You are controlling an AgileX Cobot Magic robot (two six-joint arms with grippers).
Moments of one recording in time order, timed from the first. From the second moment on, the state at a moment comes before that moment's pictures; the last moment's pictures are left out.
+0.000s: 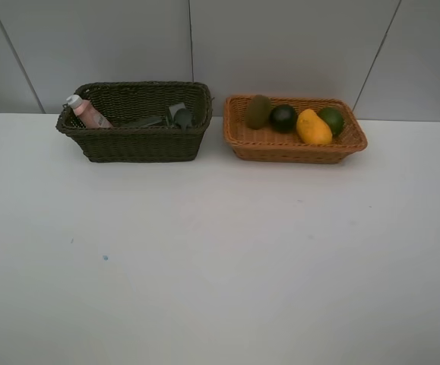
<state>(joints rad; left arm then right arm) -0.45 0.60 -0.71 0.06 1.17 0.05 0.14 0.00 -0.52 0.03 1.06 -0.07</state>
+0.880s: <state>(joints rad) -0.09 0.25 -0.50 -0.13 1.05 0.18 0.14 0.00 -0.52 0.03 1.06 -0.07</state>
